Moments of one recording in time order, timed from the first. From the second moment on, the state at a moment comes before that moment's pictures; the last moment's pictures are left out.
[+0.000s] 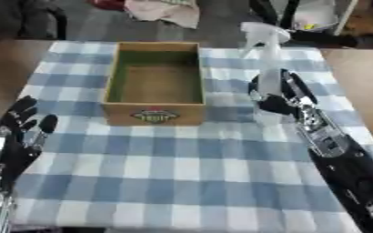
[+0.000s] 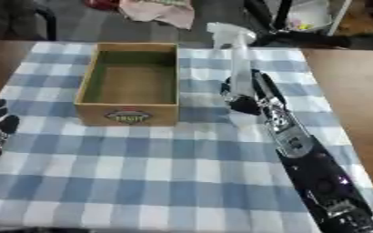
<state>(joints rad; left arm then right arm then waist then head) -0.13 0.19 0.11 -1.68 -0.16 -0.04 -0.03 -0.69 -0.25 0.14 -0.99 0.15 -0.18 -0.06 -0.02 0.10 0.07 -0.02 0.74</state>
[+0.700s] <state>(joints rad) -0.14 0.19 0.10 -1.68 -0.16 -0.04 -0.04 -0.86 -0.29 0.13 -1.02 0.06 -0.13 -0.09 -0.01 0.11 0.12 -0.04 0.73</state>
